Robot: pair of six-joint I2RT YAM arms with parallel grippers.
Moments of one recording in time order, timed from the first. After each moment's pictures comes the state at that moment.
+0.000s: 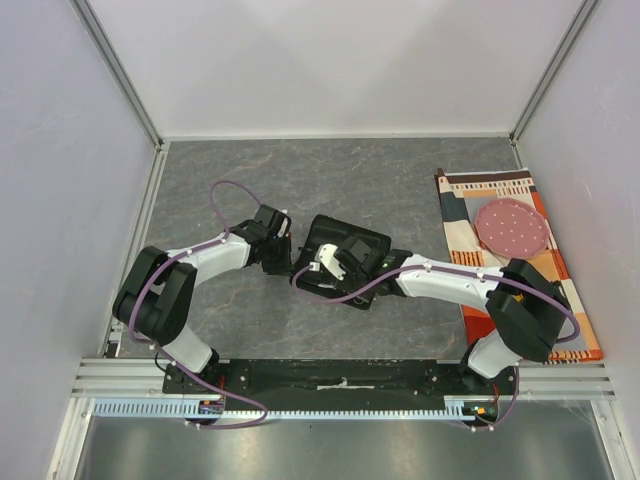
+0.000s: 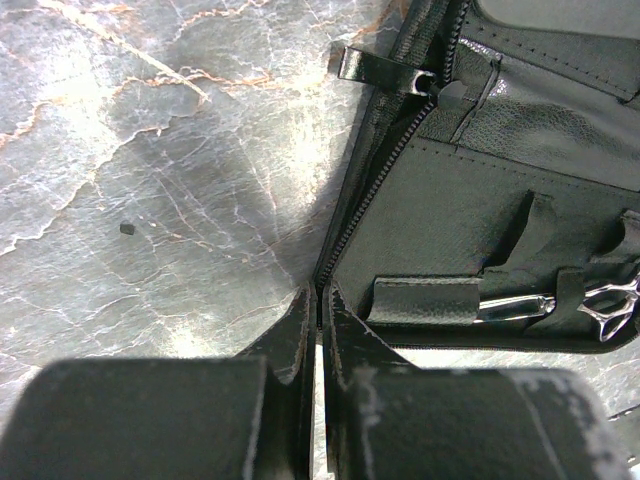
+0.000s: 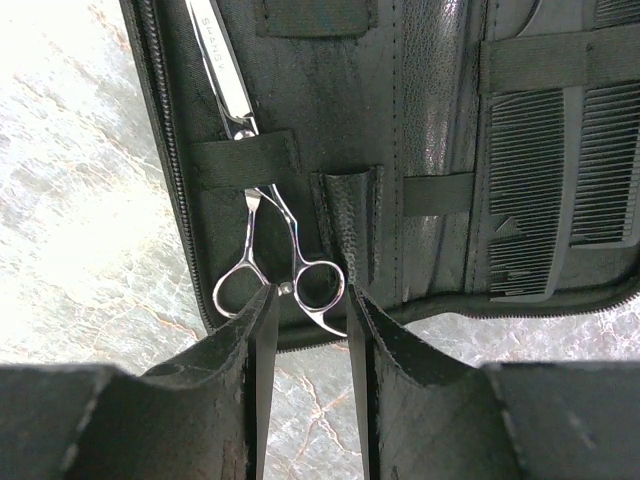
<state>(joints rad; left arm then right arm) -0.48 1.61 0.85 -0.33 0.13 -0.50 0.94 1.56 0.92 -0.42 0.13 -0.27</state>
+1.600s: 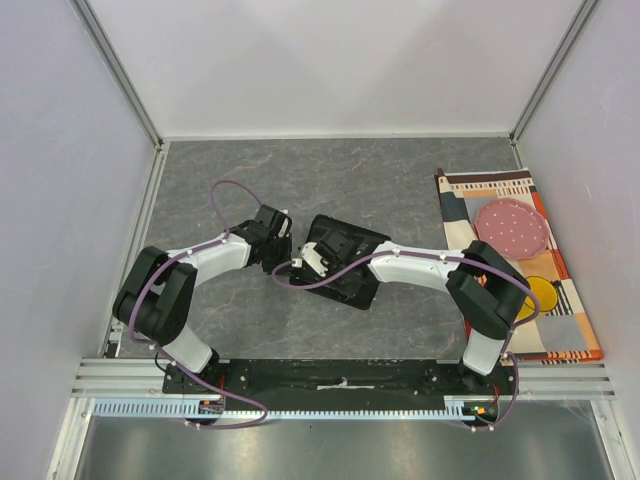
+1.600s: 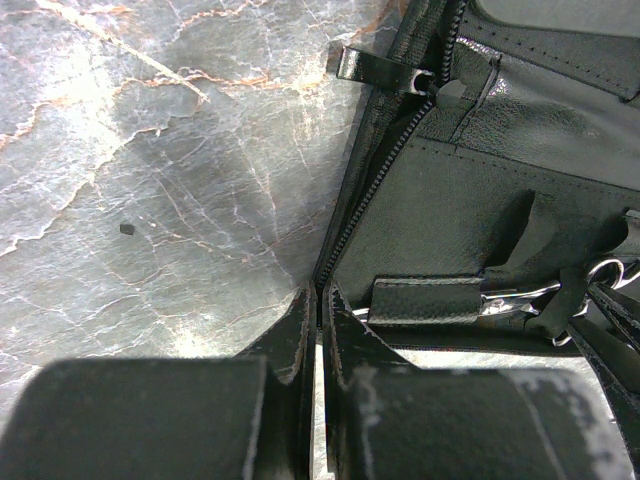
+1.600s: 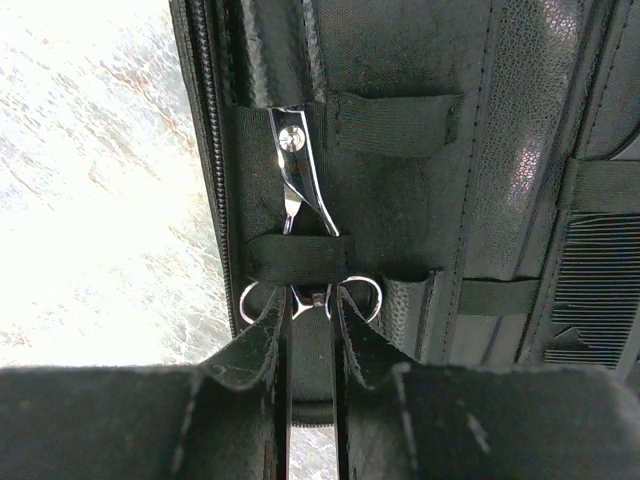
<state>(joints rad) -0.49 1.61 0.85 -0.33 0.12 -0.50 0.94 1.78 1.11 -0.49 0.00 -0.24</state>
